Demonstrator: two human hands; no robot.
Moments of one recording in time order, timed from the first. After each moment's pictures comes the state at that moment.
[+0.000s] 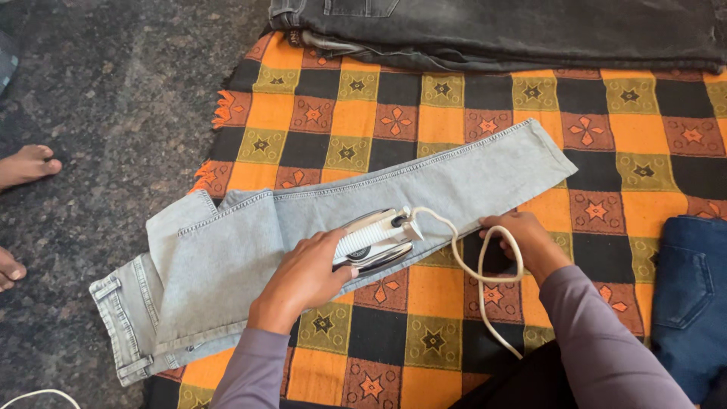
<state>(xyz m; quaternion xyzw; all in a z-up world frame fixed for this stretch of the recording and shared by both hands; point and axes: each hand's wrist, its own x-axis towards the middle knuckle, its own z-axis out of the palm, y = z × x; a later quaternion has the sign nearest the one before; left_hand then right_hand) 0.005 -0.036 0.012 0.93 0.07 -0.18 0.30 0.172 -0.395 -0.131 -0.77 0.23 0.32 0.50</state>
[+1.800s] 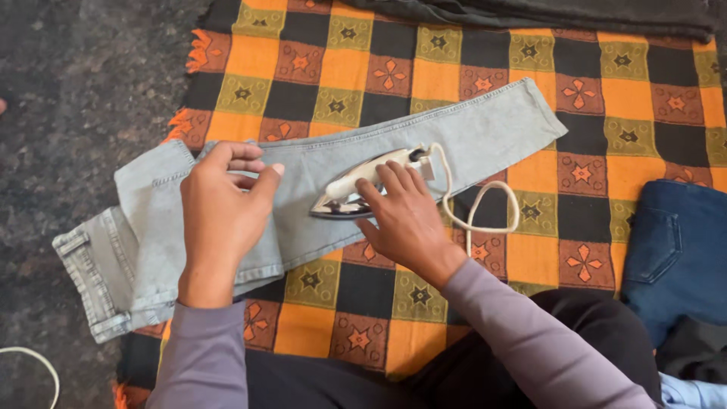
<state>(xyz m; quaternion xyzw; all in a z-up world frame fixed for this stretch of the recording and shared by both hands) -0.018 -0.002 0.068 0.86 0.25 0.13 0.43 0.048 -0.222 0.008 -0.89 -0.42 -0.08 0.17</state>
